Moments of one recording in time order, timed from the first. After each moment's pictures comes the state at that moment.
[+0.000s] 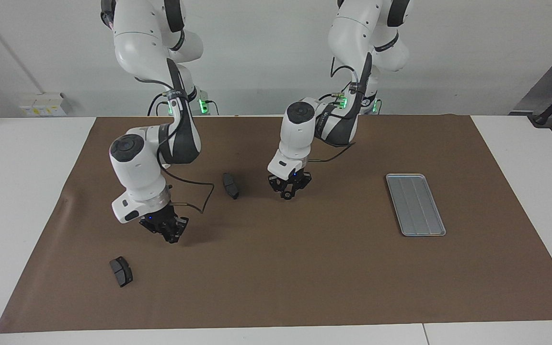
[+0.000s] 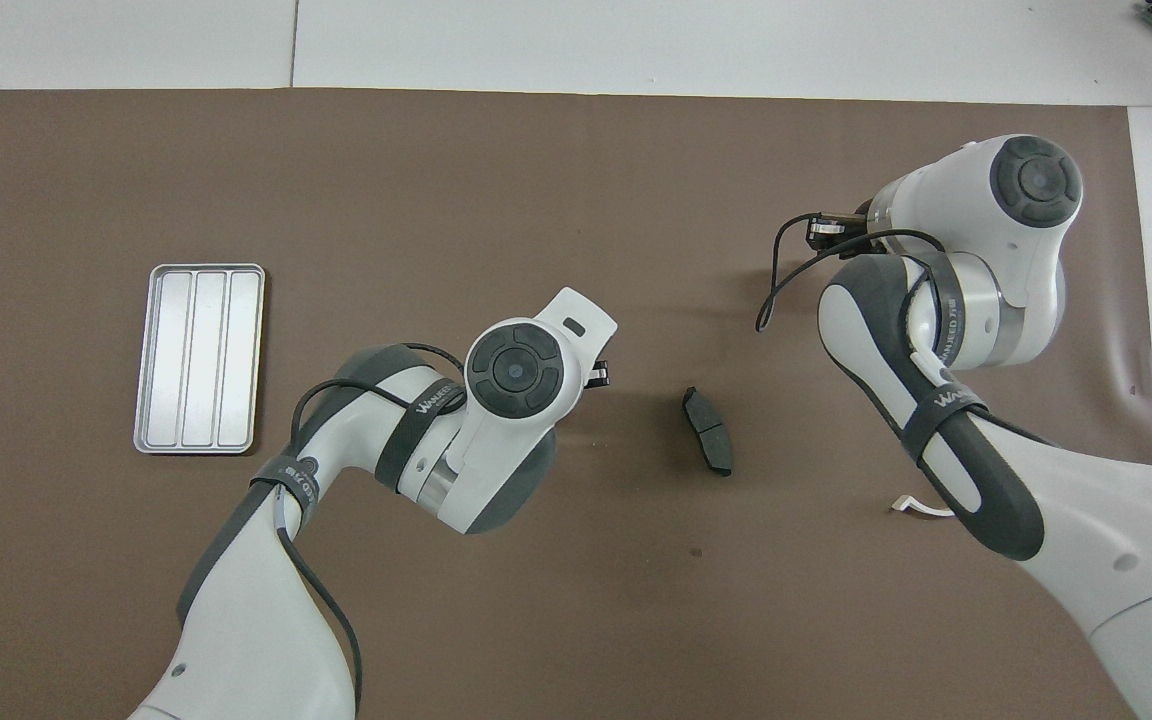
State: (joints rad) left arm -0.77 0.39 0.08 -1.86 -0.04 2.40 -0.72; right arm 0.20 0.47 -0.10 -1.73 0.07 2.39 0.23
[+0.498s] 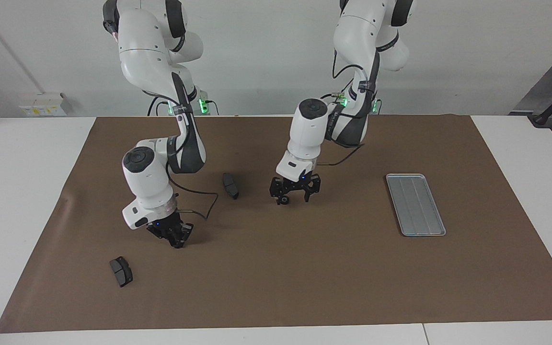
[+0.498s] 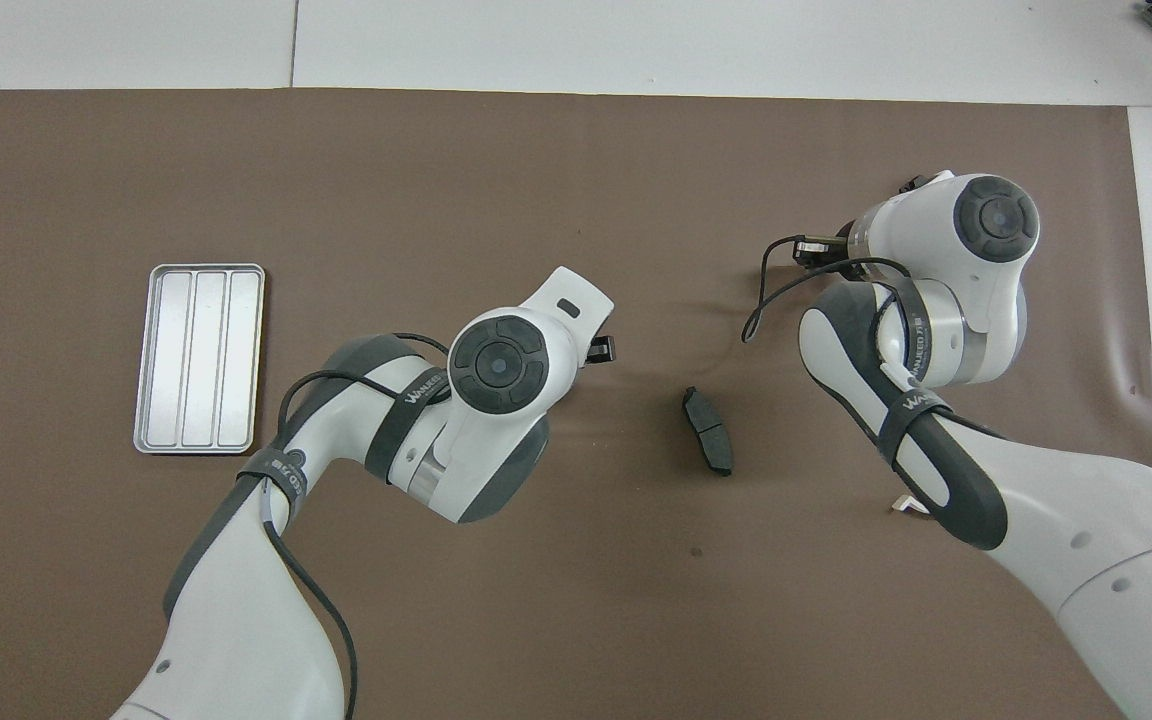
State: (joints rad) left arm -0.65 0.35 0.11 -1.80 -0.04 2.42 -0.69; right arm 0.20 0.50 -0.10 -1.78 0.07 2.48 0.23
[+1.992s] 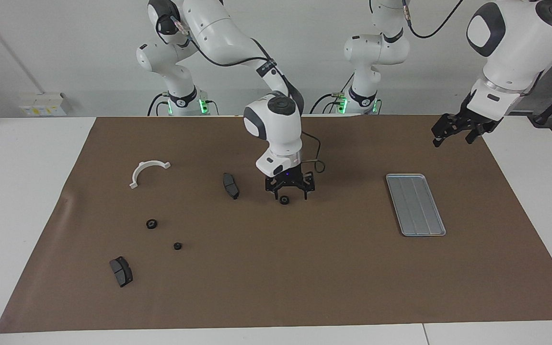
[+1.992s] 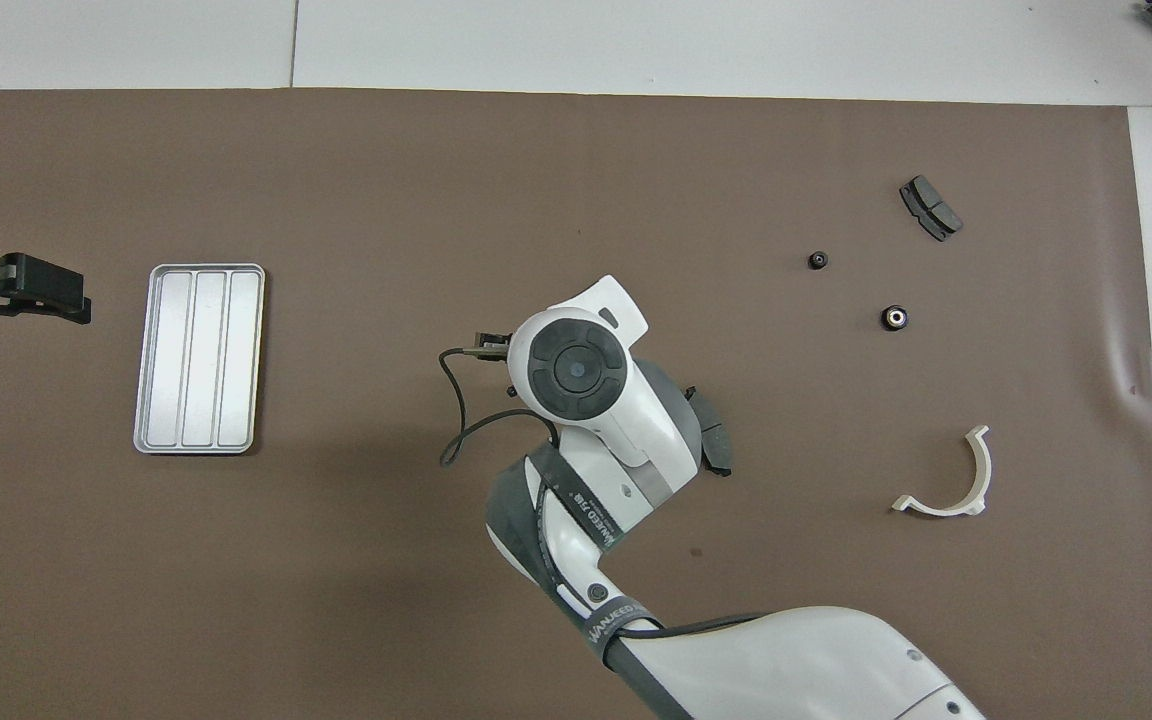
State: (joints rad) left arm -0.14 0.03 0.14 -1.62 0.00 1.66 -0.03; right arm 0.74 0.51 -0.09 -1.68 -0.01 2.40 0.80
